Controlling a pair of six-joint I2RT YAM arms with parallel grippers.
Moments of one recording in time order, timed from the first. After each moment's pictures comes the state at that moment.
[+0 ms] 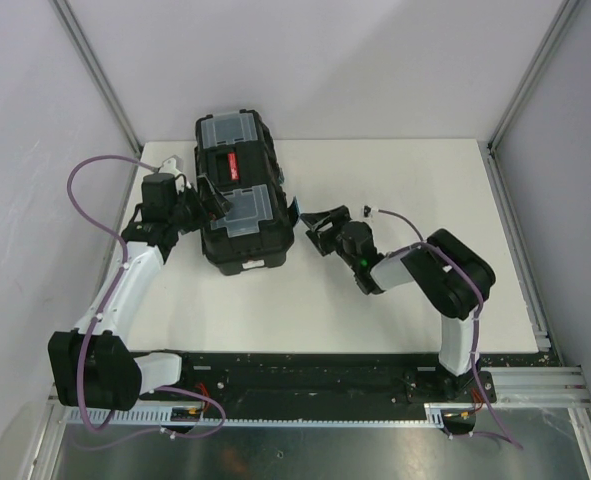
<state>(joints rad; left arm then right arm) -0.08 1.22 0.98 -0.34 0.20 -0.51 0.68 1.93 0.78 0.92 0.14 1.50</state>
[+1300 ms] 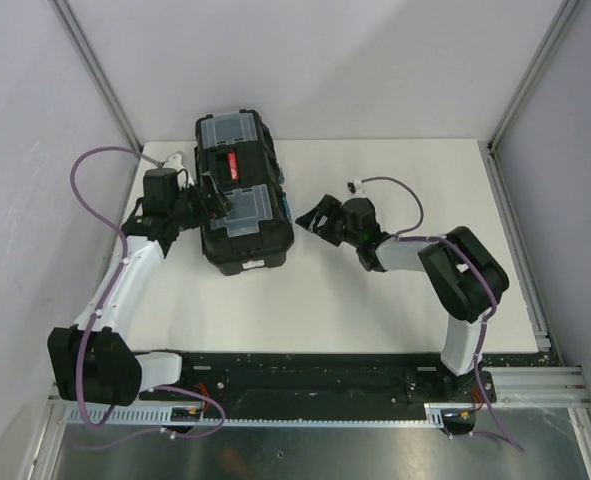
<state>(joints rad) -0.09 1.24 1.04 -0.40 0.19 -0.44 0.60 1.89 0.94 0.55 -0.13 0.97</state>
